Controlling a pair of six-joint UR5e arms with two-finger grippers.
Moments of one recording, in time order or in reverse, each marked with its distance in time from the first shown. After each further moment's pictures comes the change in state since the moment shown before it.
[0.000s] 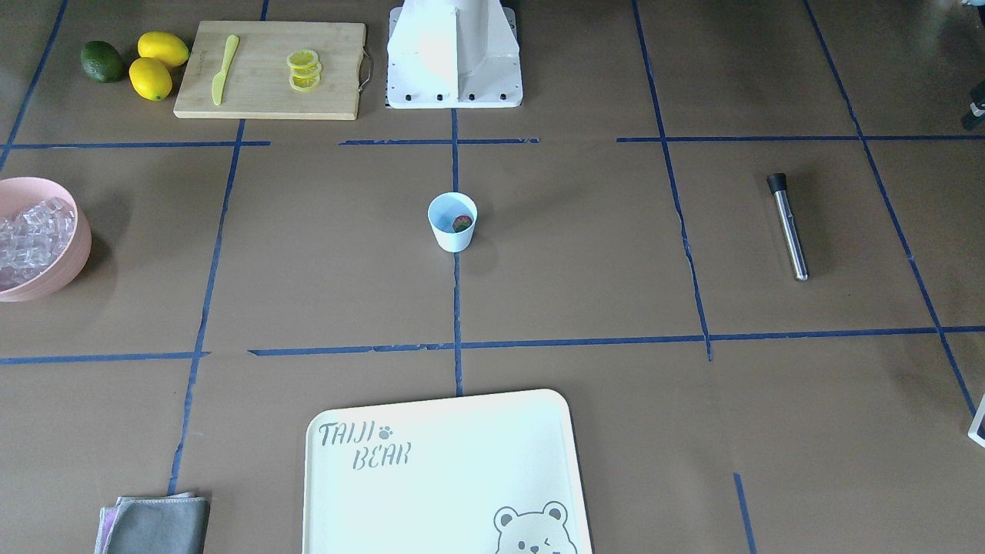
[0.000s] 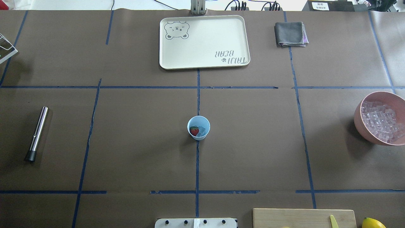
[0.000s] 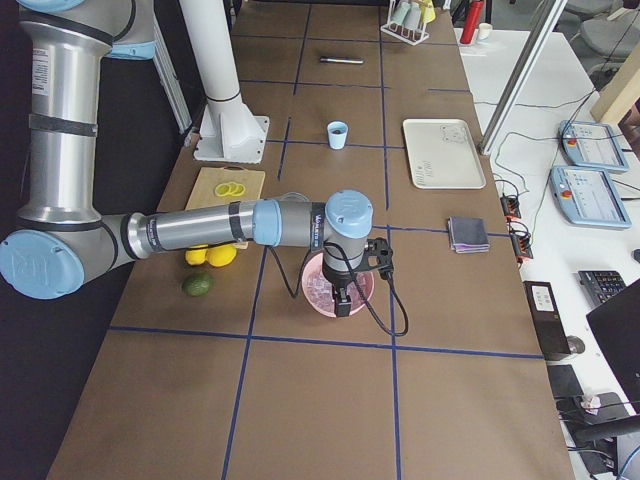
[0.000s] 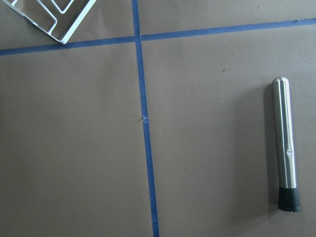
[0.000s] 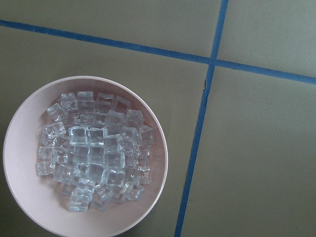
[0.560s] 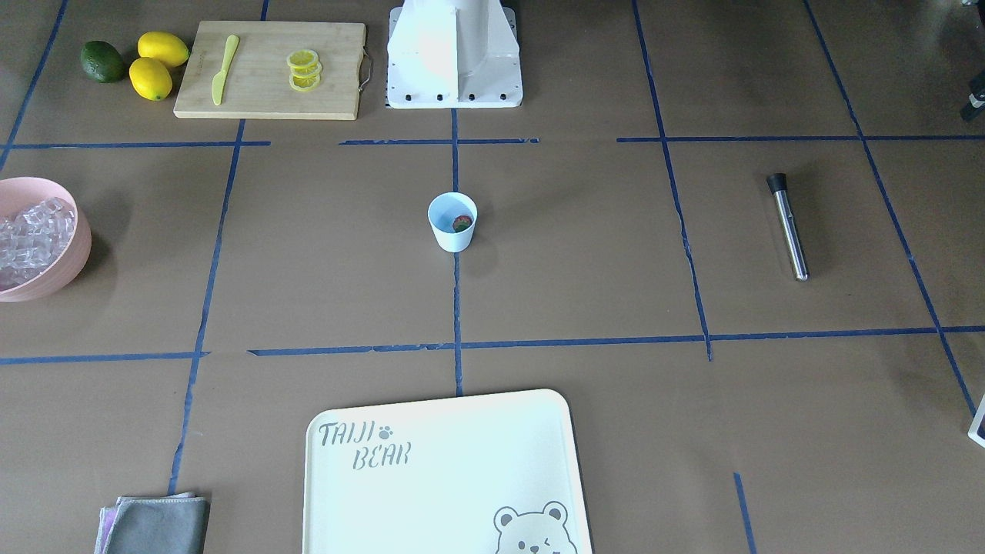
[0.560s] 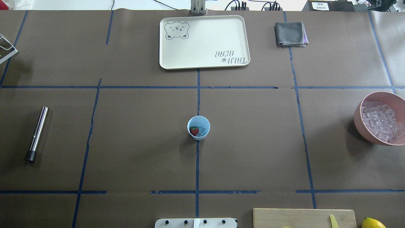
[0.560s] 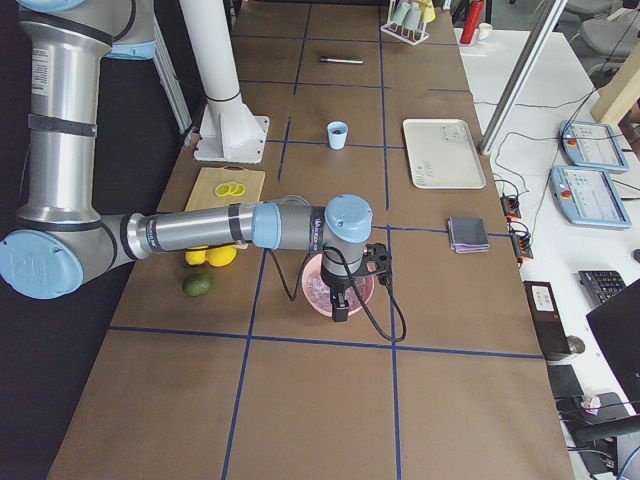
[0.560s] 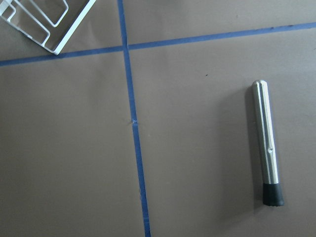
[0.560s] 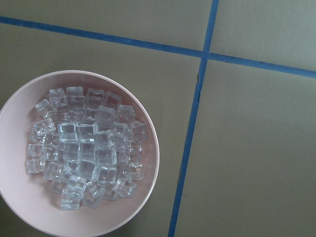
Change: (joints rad) left arm -0.003 0.027 -0.019 0.007 0.005 0.000; right arm 0.000 -0.002 -0.022 -0.002 -0.015 0.003
